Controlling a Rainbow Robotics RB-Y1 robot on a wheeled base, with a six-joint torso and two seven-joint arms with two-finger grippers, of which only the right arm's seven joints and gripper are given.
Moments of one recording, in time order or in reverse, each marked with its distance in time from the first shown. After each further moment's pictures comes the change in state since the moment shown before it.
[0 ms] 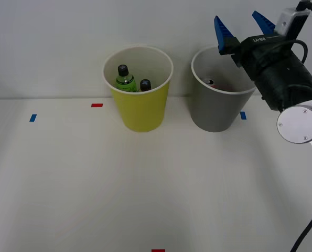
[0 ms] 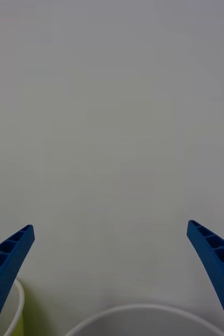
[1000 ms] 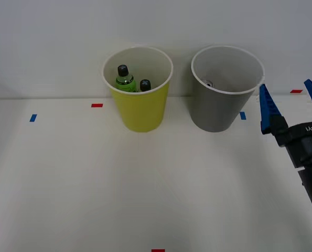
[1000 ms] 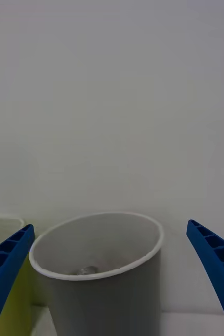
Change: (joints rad) arm 0.737 -0.085 0.000 -0.422 0.107 -0.386 -0.008
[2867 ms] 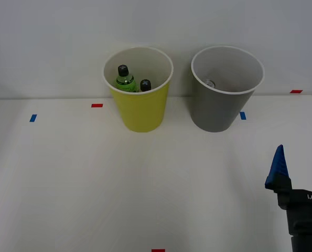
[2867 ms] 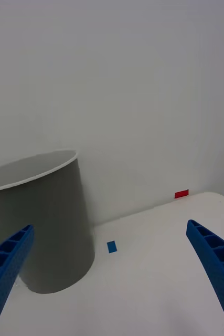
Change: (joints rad) arm 0.397 0.508 0.017 -0.035 0.381 -0.011 -0.126
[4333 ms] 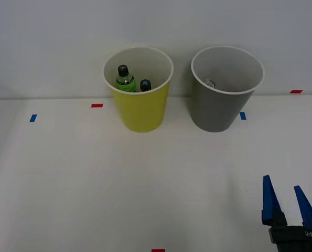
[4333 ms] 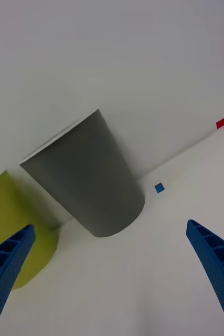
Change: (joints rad) arm 0.085 0.145 -0.130 0.205 0.891 -0.216 -1.193
